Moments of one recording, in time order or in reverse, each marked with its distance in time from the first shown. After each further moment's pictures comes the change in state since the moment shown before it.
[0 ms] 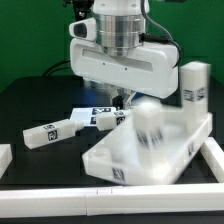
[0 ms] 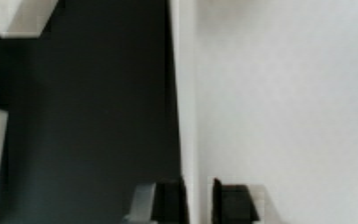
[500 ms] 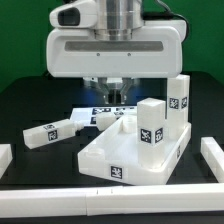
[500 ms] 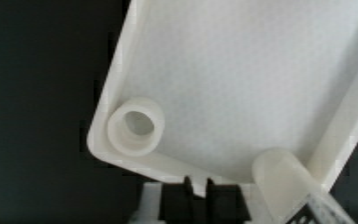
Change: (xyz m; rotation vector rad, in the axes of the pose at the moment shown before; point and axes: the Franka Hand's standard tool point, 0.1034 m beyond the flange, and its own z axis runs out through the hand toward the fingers) arm 0.047 -0.018 -0.031 0.015 0.035 -0.591
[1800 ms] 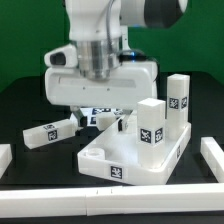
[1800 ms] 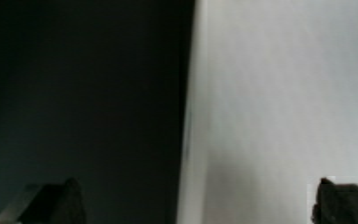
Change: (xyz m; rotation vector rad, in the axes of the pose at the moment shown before) arm -0.058 0.025 0.088 0.051 0.026 0.377
